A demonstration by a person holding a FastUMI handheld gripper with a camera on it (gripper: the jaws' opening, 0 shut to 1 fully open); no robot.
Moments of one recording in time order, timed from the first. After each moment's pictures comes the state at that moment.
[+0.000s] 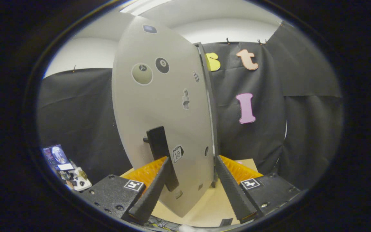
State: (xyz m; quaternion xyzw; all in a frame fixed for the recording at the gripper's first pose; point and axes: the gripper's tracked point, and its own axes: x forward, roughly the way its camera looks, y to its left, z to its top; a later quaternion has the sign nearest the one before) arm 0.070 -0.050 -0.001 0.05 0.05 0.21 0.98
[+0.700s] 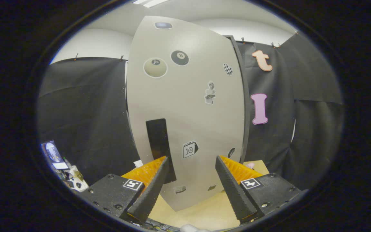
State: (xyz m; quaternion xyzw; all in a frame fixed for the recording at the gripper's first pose) arm 0.105 0.078 -0.005 0.02 0.04 0.19 0.98
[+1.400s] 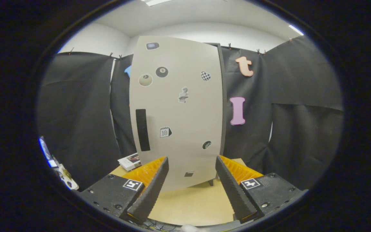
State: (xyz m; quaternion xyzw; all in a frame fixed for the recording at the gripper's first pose) arm 0.048 0.038 -0.024 0.00 0.04 0.08 1.00
